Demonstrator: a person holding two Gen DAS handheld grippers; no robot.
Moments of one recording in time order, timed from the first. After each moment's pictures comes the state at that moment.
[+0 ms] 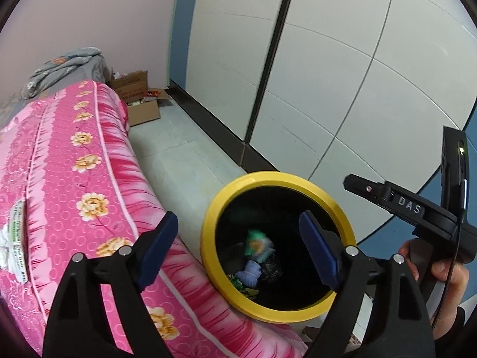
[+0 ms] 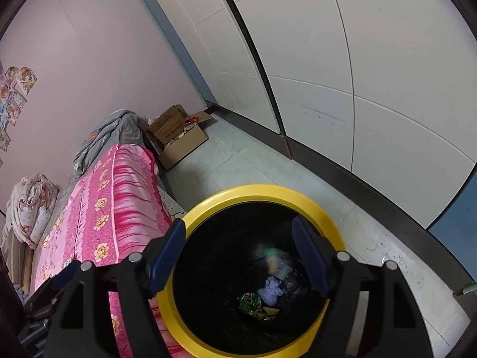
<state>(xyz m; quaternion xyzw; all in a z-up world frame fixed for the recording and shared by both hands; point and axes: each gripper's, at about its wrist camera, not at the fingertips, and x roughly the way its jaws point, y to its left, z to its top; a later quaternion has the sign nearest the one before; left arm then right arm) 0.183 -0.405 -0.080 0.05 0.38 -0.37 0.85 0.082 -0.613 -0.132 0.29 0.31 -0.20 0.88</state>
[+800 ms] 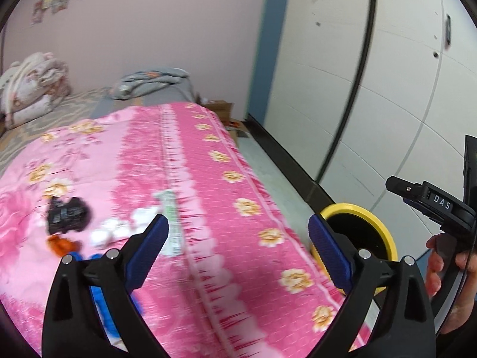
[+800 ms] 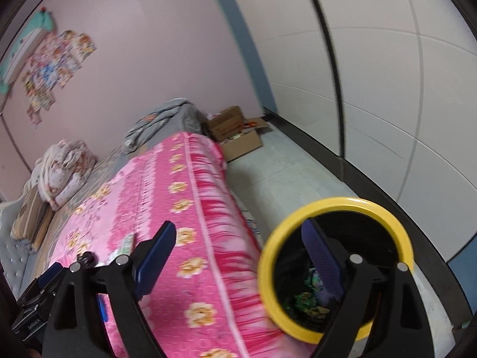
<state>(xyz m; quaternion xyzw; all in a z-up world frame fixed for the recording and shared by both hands) 0.169 -0.183 -0.009 0.00 0.31 -0.21 0.92 0.115 -0.471 -0.049 0.22 0.29 -0.09 0.93</state>
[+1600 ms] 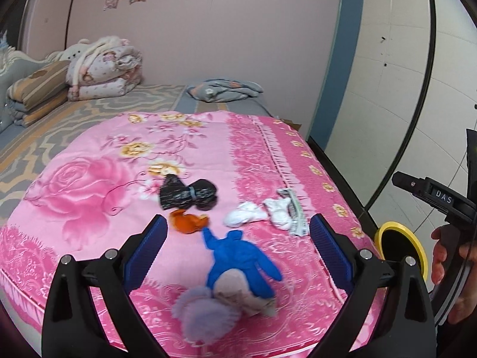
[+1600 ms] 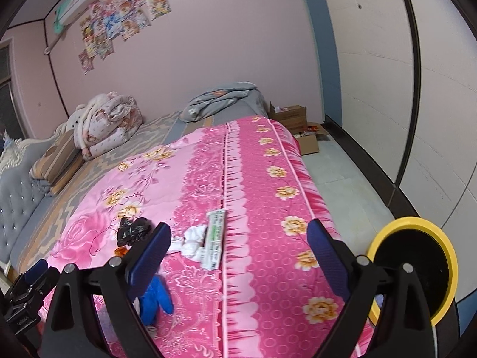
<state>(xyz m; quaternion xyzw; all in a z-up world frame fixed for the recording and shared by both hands) 0.121 0.019 0.004 -0.06 0.29 -0.08 0.95 0.158 -0.286 -0.015 0.12 0.30 0.01 0.95</state>
